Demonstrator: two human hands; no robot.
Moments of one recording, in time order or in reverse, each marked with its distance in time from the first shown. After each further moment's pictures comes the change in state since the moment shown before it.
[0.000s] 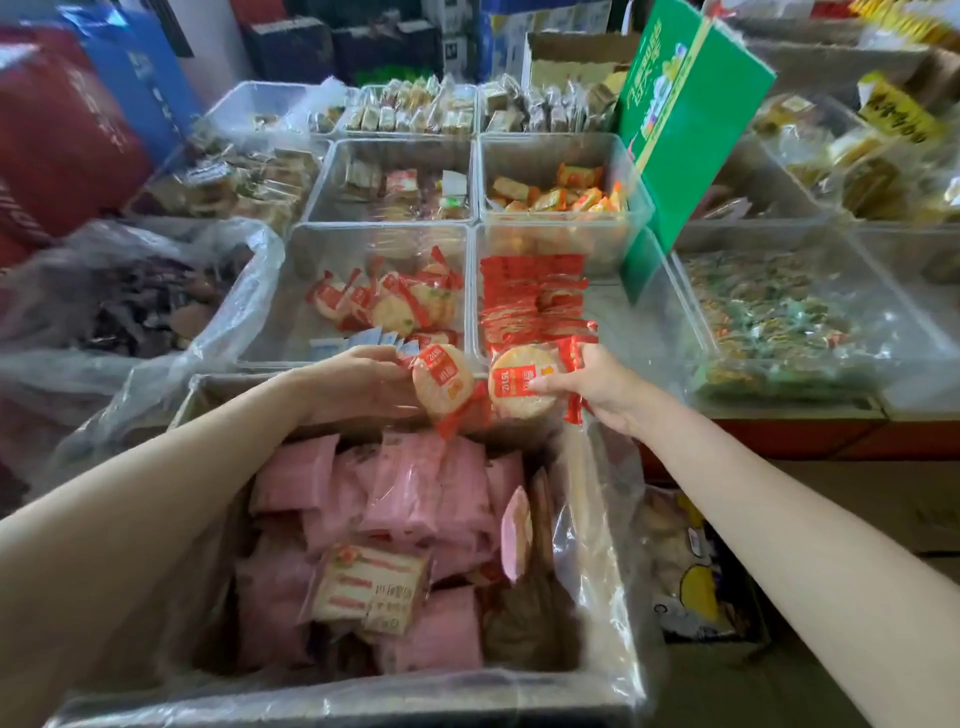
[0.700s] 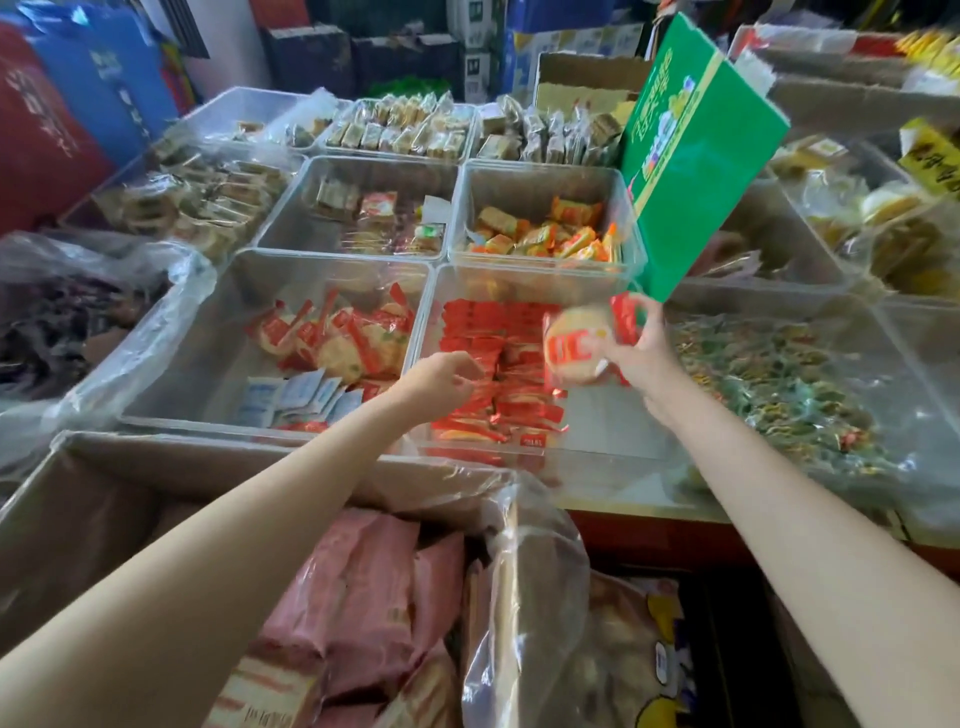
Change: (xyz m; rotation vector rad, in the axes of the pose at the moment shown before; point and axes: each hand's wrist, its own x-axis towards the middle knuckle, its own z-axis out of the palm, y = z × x) left_hand 0.161 0.040 0.086 0.978 0.404 0.150; right_hand 0.124 -0.032 -0.128 -0.190 0.293 -0.125
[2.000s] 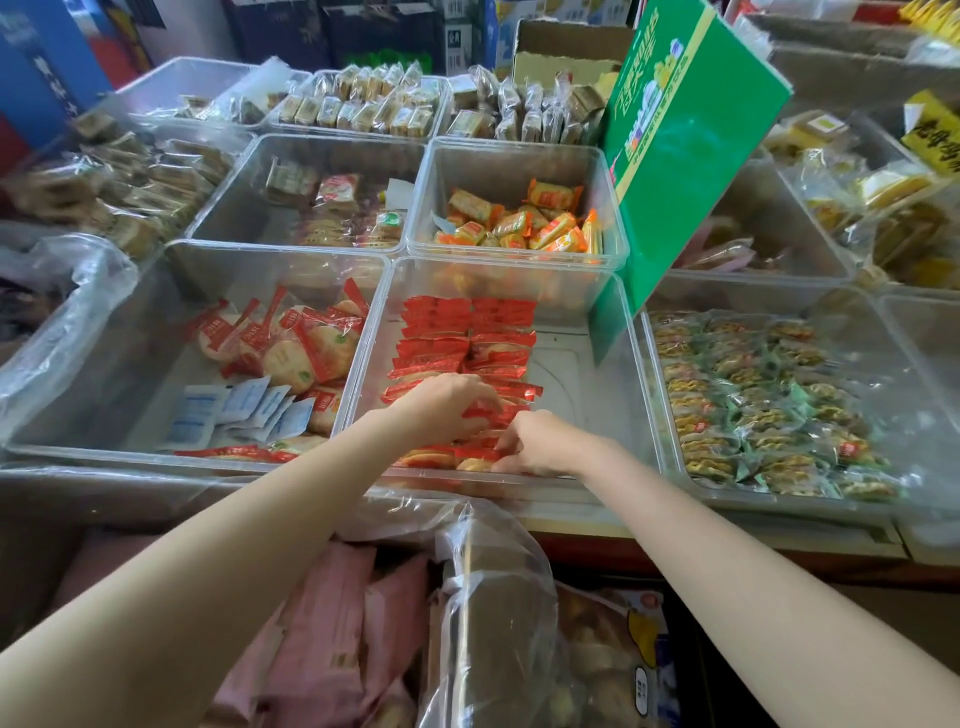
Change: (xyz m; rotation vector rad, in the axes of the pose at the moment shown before) left_hand 0.059 0.001 0.053 0.377 -0.115 0.386; right_hand -0.004 0.041 0.042 -0.903 -0.764 -0.025
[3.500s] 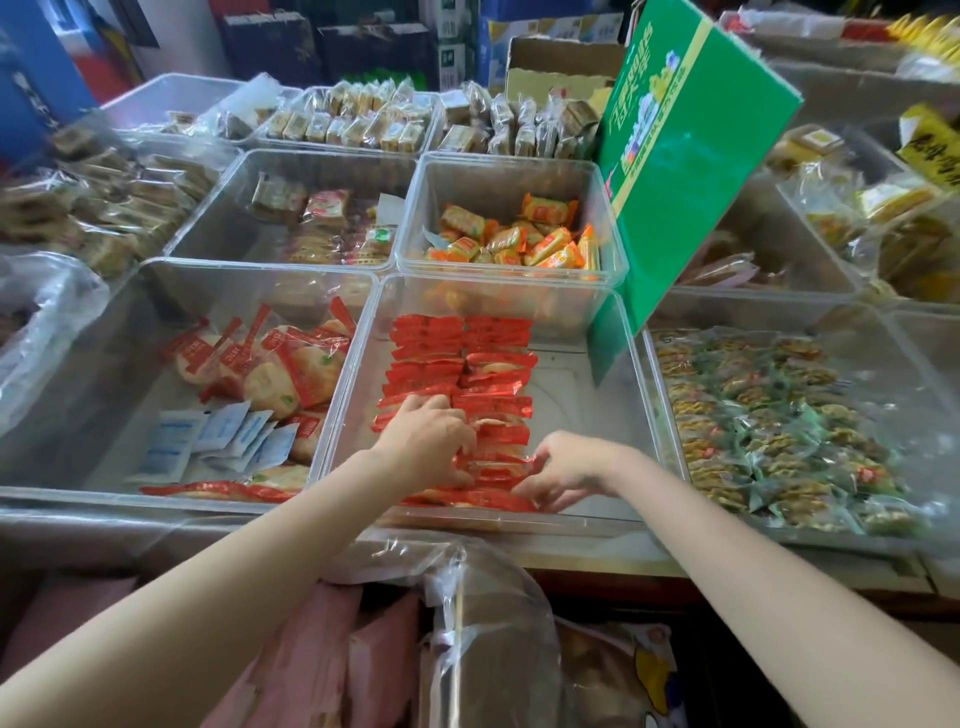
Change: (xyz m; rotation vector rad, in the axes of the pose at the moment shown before) left_hand -0.004 0.001 0.003 0.410 -0.135 -0.121; right_hand 0.010 0.030 -0.015 0.499 -0.134 0.263
